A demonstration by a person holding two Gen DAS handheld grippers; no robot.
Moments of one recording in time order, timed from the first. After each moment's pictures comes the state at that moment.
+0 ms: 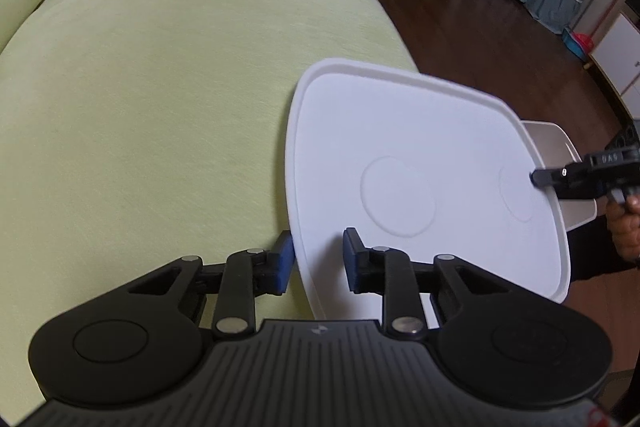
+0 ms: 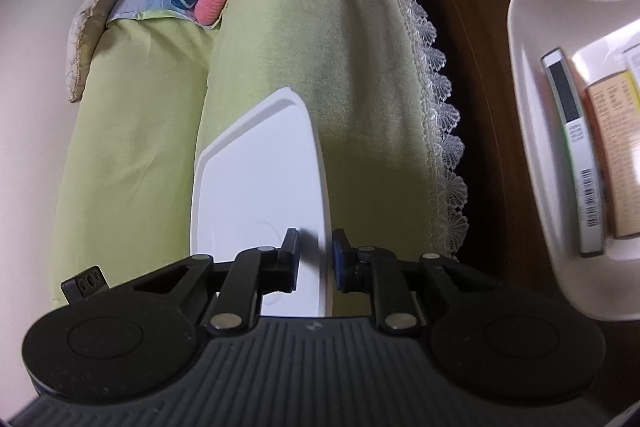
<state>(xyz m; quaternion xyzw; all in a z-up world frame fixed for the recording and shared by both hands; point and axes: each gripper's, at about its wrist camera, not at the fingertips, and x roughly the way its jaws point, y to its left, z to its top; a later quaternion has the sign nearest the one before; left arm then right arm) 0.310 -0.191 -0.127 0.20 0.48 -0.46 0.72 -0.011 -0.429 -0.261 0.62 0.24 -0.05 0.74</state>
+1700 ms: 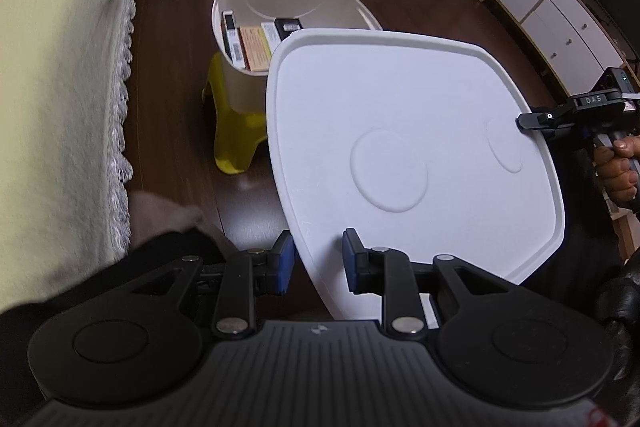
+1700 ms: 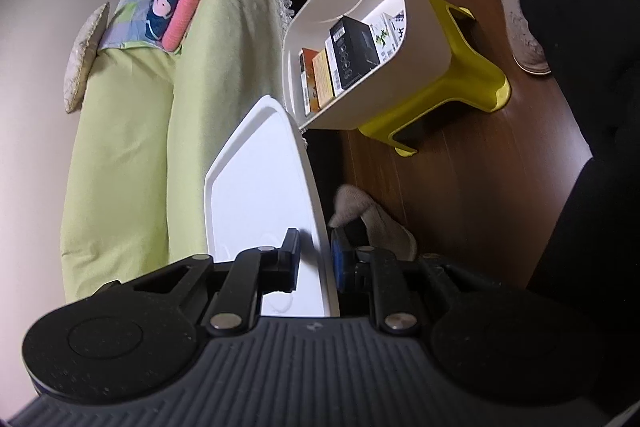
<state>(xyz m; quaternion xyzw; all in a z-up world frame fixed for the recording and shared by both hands) -0.029 -0.232 -0.137 0.19 0.52 -0.54 0.64 -0.434 -0.393 -0.224 0.63 0.27 -0.12 0.72</state>
